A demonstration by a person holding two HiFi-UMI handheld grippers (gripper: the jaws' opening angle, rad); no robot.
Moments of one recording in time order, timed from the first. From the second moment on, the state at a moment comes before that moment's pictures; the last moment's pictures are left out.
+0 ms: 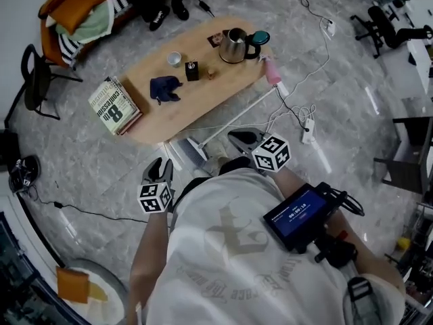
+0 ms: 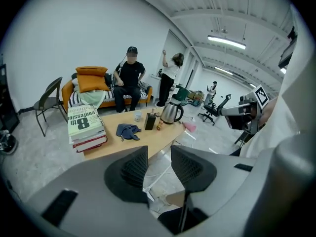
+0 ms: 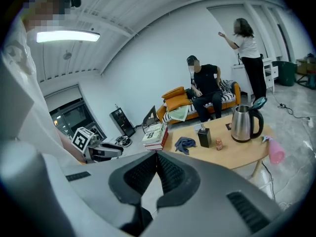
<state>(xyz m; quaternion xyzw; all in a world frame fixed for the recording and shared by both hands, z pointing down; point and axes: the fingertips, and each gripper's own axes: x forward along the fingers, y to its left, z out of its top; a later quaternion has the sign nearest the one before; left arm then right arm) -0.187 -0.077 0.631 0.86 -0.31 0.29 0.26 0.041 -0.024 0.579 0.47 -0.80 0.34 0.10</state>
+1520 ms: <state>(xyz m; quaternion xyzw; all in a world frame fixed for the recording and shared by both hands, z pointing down) -0.159 -0.020 0.538 0.93 -0.24 0.20 0.19 0.023 0.032 0.523 0.53 -0.80 0.27 0.05</state>
